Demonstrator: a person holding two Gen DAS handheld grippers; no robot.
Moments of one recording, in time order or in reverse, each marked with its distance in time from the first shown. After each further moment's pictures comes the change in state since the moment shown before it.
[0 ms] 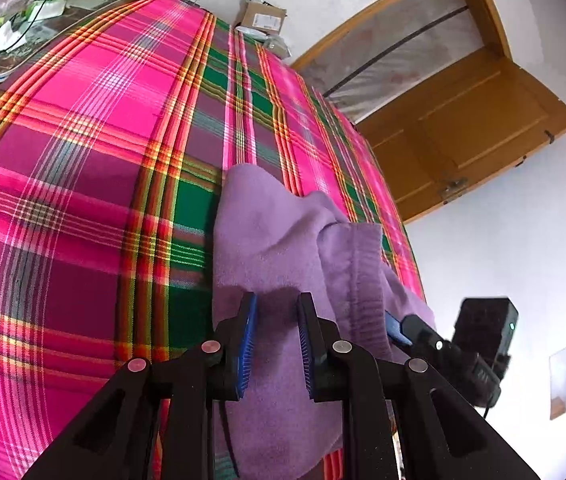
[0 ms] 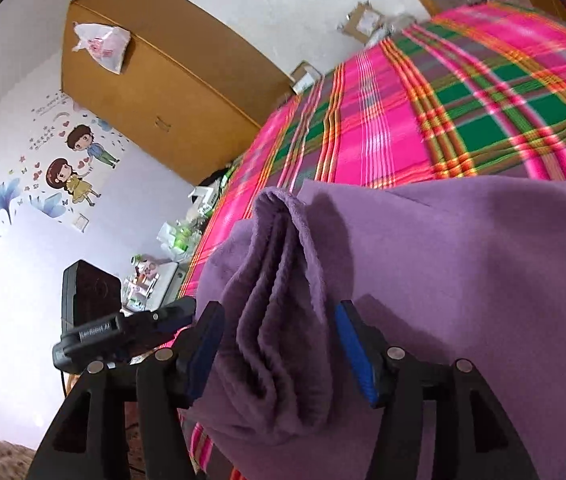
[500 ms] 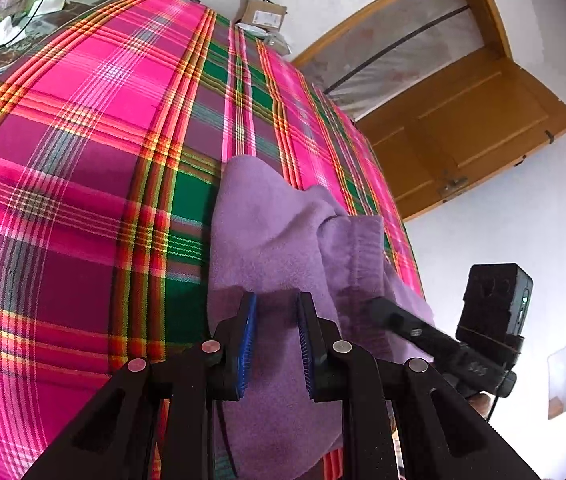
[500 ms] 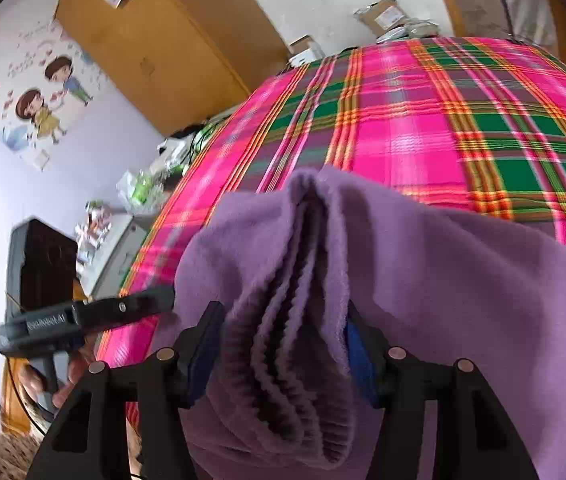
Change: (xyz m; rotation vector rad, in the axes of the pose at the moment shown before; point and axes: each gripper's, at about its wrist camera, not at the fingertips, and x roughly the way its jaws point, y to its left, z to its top) left arm 0.003 -0.001 -0.006 -0.001 0.004 -0.008; right arm 0.049 0.043 0.008 -0.196 0.133 -0.220
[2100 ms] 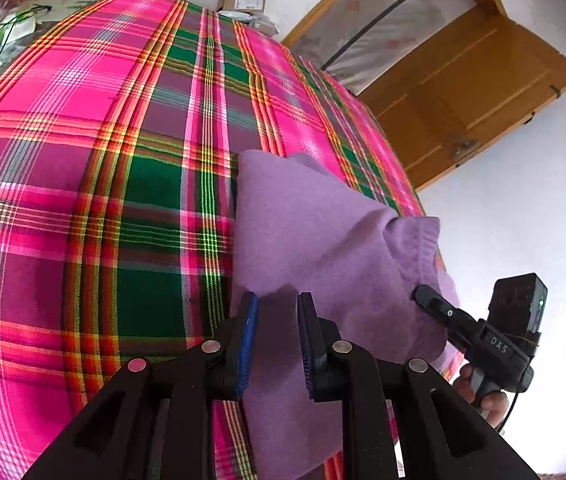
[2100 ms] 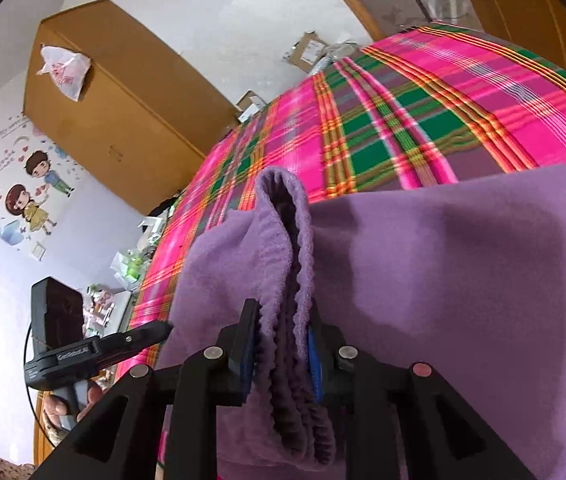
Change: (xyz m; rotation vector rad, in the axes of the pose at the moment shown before) left arm 0.030 -0.028 -0.010 0.110 0.064 0.093; right arm -0.080 -0.081 -0.046 0.279 -0.230 -0.002
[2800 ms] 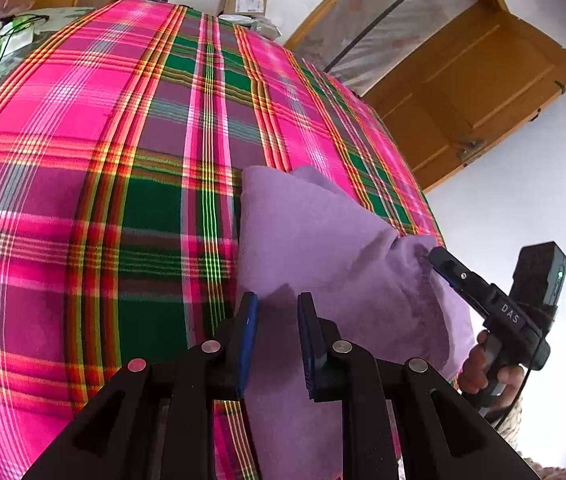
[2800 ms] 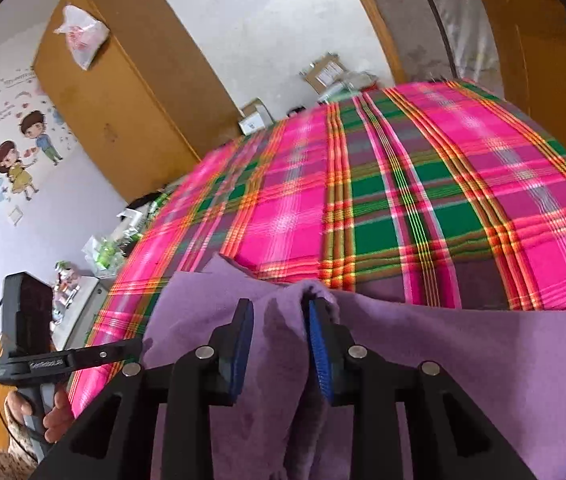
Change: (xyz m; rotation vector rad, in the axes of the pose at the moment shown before) left arm 0.006 -0.002 0.015 0.009 -0.017 0.036; right arm 0.013 0.027 0.049 -0.187 -0.034 -0.090
